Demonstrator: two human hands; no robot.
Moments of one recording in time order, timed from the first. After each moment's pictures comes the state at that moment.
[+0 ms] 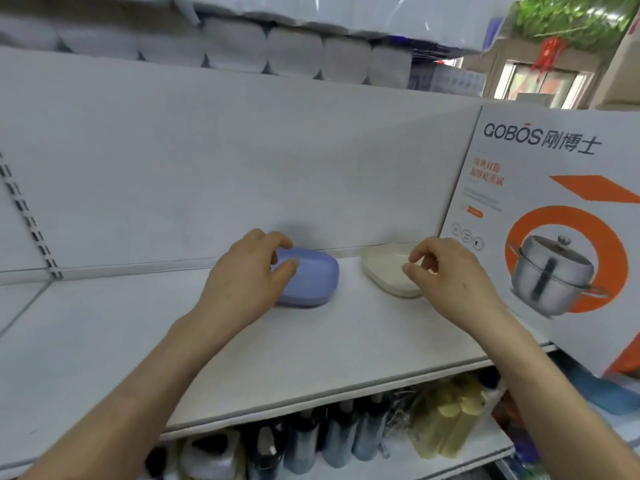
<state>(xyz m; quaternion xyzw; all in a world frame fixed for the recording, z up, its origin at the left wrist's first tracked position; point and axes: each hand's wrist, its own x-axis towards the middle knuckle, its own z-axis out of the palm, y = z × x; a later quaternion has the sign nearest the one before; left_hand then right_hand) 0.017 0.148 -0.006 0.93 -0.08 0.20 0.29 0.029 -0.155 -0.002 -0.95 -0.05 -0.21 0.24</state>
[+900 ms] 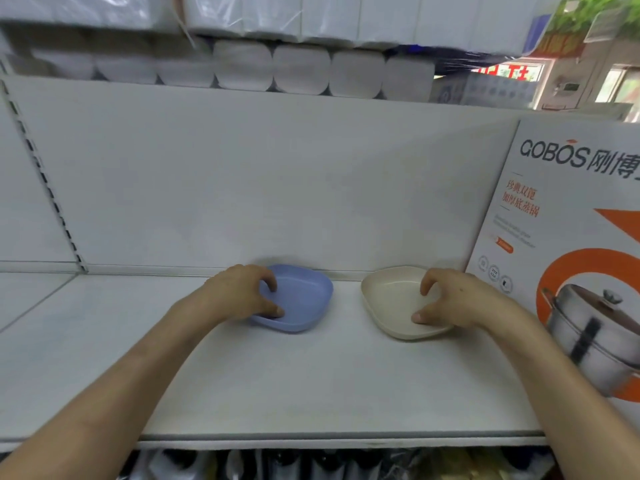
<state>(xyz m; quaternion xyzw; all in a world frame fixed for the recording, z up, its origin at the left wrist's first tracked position) 0.065 0.136 -0.011 0.98 0.09 -0.02 0.19 0.140 -0.214 0.000 -0.99 -0.07 0.04 0.12</state>
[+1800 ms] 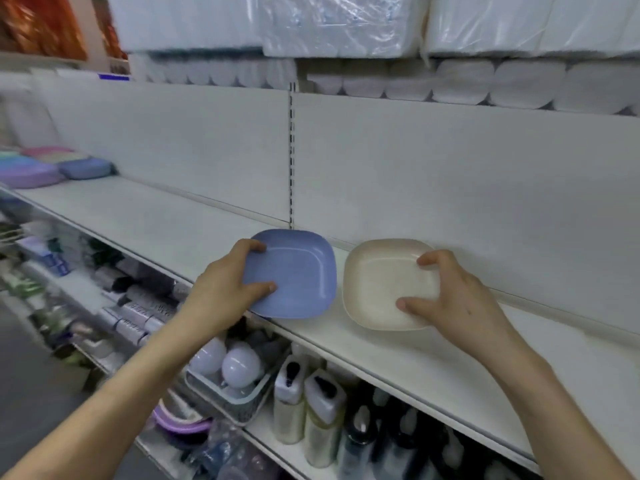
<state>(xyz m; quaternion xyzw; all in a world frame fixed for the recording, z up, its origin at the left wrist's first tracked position) -0.180 0.241 -0.018 0.87 0.31 0.27 0.27 0.038 -0.020 0.001 -0.87 -0.38 -0.03 0.31</state>
